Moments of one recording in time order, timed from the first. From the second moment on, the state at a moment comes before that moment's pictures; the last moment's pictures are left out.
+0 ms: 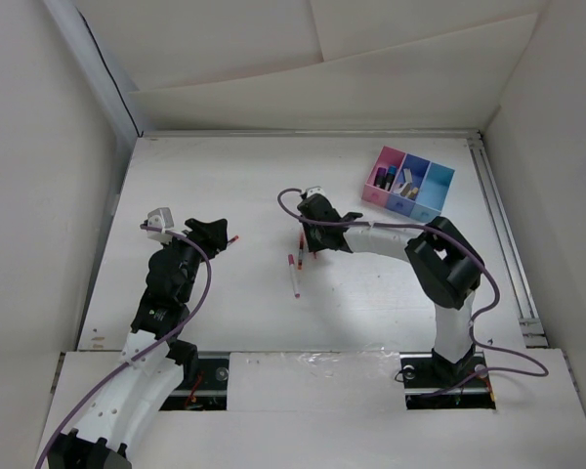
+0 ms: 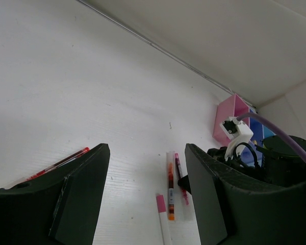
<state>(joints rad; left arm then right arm) -0.28 0.55 0.35 0.12 -0.16 -0.66 0.76 1.95 1.25 -0.22 0.24 0.37</state>
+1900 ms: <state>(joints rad) -0.28 0.55 0.35 0.12 -0.15 -0.66 0.27 1.61 1.27 -0.12 0.40 0.47</state>
